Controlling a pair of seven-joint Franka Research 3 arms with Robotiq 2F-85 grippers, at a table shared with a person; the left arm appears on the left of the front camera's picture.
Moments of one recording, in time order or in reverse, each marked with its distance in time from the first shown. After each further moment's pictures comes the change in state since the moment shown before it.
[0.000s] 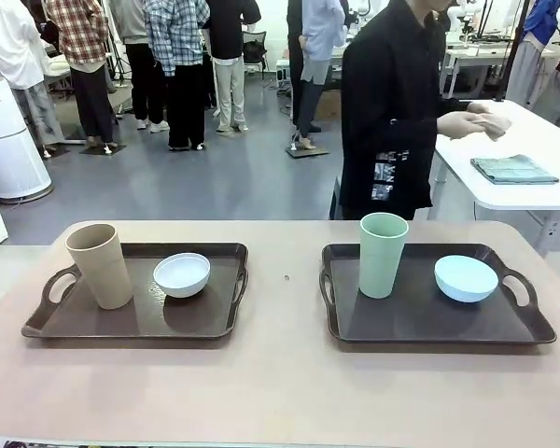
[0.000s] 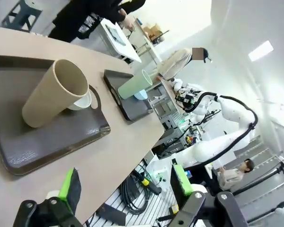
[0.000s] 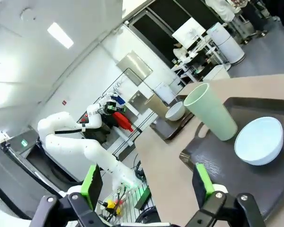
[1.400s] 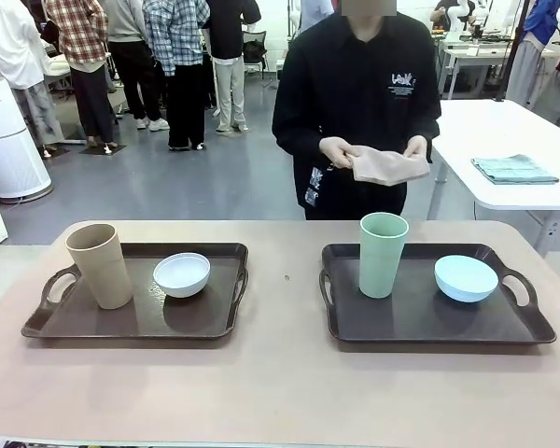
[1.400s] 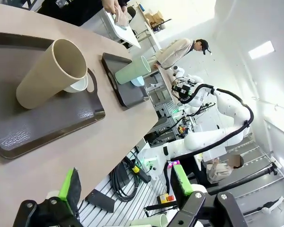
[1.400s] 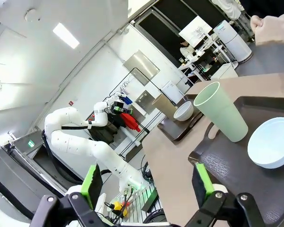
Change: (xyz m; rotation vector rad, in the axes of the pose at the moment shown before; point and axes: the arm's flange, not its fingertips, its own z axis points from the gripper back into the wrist) left arm 0.003 0.000 -0.002 -0.012 0.090 0.078; right arm -0.004 0.003 -0.017 0.032 -0.002 -0.020
